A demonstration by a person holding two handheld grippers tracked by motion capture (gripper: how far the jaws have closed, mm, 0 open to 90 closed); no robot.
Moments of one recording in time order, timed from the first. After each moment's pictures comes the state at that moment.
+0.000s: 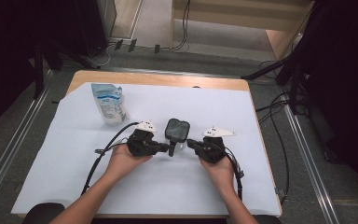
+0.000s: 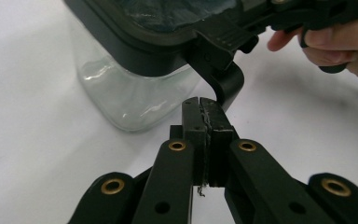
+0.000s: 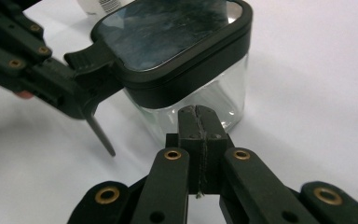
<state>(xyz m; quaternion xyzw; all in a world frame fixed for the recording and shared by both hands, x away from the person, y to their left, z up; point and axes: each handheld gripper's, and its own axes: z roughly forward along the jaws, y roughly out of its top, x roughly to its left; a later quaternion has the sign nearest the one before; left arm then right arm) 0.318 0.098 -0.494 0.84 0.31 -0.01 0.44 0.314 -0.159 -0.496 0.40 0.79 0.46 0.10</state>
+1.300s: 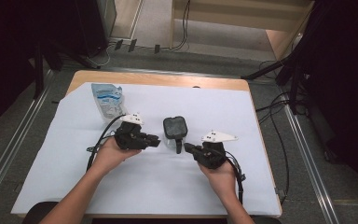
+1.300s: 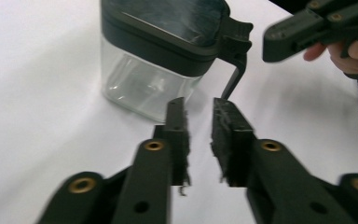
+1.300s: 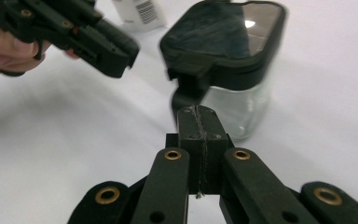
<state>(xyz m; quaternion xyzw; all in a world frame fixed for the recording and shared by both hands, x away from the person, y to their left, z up) 0.327 0.139 -0.475 0.84 0.31 0.00 0.45 0.287 -0.152 -0.477 0.36 0.80 0.47 0.08</state>
